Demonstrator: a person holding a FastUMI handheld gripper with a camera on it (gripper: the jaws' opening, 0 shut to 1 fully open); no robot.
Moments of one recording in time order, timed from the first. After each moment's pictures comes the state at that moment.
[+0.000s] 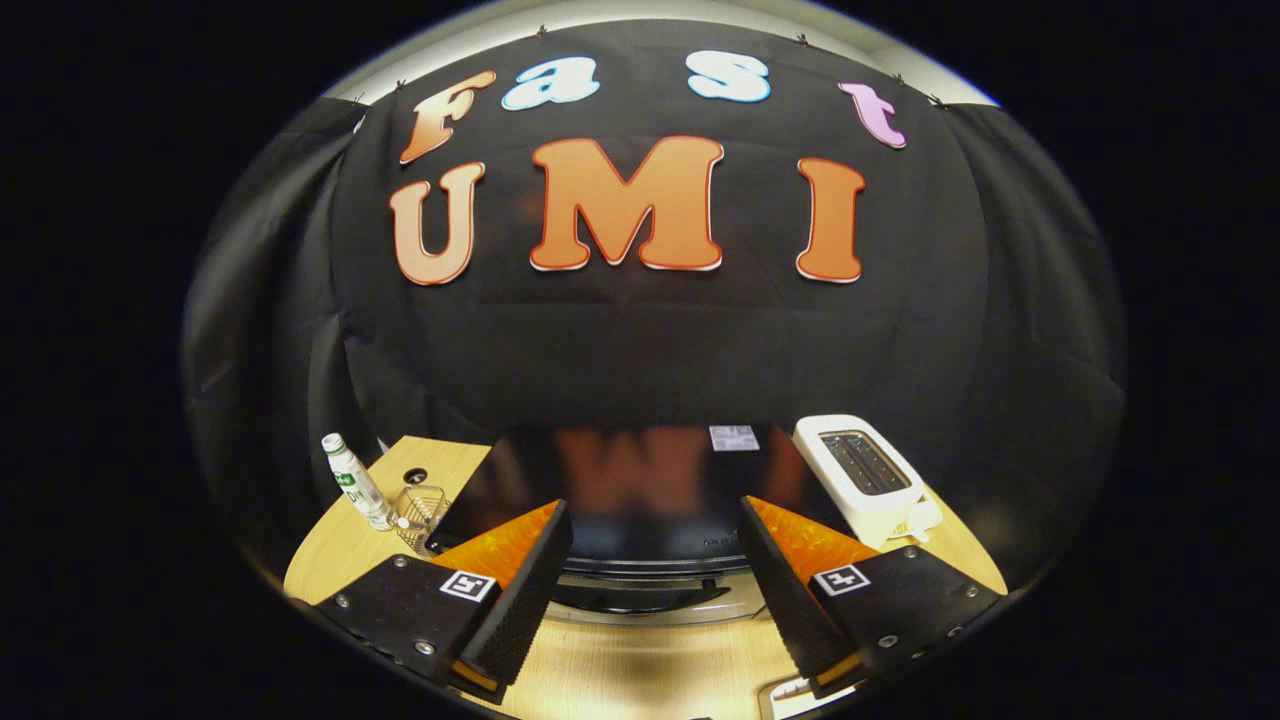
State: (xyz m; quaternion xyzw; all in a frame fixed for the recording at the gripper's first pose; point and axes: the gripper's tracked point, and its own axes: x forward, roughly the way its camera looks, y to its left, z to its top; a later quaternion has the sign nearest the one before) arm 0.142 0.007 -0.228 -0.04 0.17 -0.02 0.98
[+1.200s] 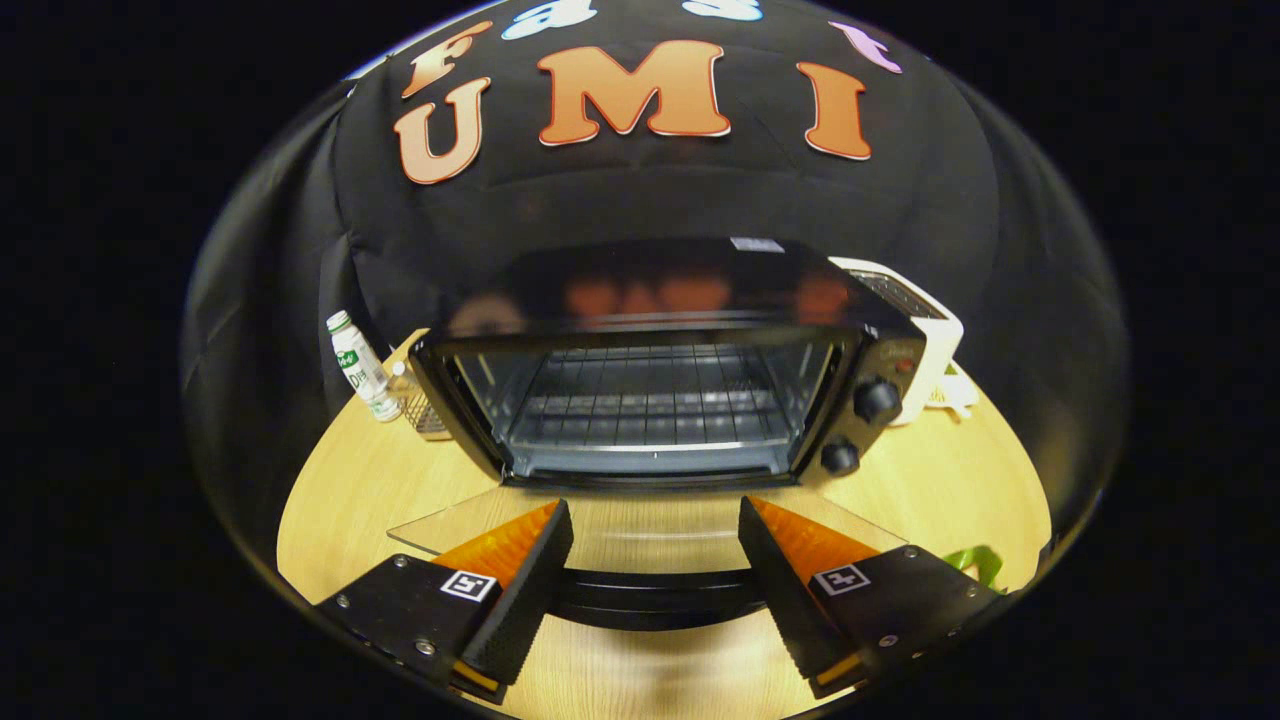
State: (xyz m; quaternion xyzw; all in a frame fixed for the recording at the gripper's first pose) arm 0.038 0.009 -0.365 -0.03 0.32 0.00 0.95
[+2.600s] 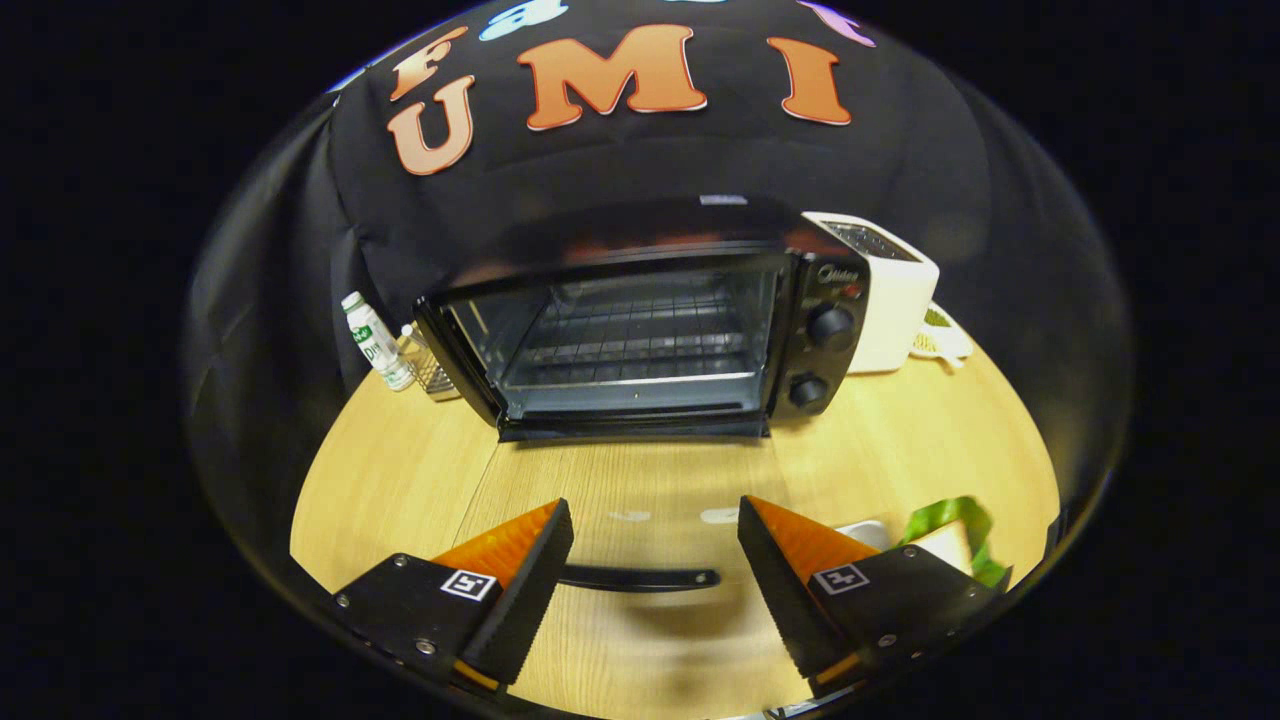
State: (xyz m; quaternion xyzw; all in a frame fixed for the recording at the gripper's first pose) arm -0.003 -0.038 -0.332 -0.01 0.35 0.02 0.94
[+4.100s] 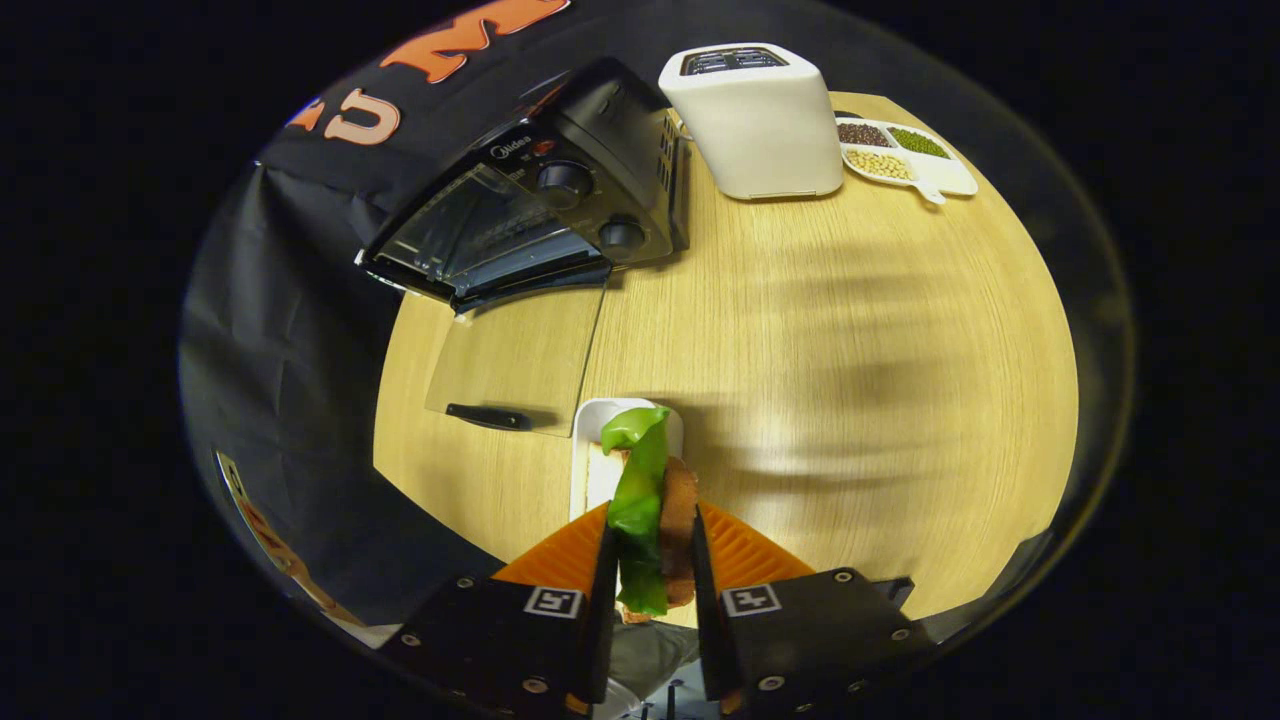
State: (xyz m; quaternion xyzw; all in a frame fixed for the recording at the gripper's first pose) arm -0.067 -0.209 -0.373 0.10 0.60 0.14 0.78
